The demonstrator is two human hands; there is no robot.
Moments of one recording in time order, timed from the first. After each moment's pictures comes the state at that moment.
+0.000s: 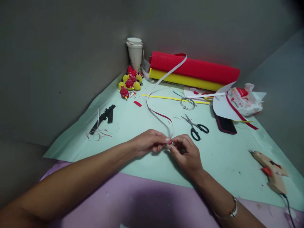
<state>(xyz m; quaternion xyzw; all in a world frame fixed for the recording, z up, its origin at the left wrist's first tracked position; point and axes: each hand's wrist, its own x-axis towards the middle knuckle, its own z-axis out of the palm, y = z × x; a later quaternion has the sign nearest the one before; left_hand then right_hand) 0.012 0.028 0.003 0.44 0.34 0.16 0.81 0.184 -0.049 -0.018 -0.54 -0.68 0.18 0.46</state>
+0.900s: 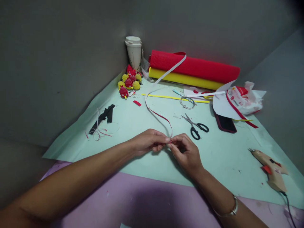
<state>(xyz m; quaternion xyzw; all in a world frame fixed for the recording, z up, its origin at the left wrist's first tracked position) 0.011 0.028 0.004 0.45 0.34 0.15 0.81 0.185 -0.048 -0.020 -0.55 -0.66 0.24 0.46</state>
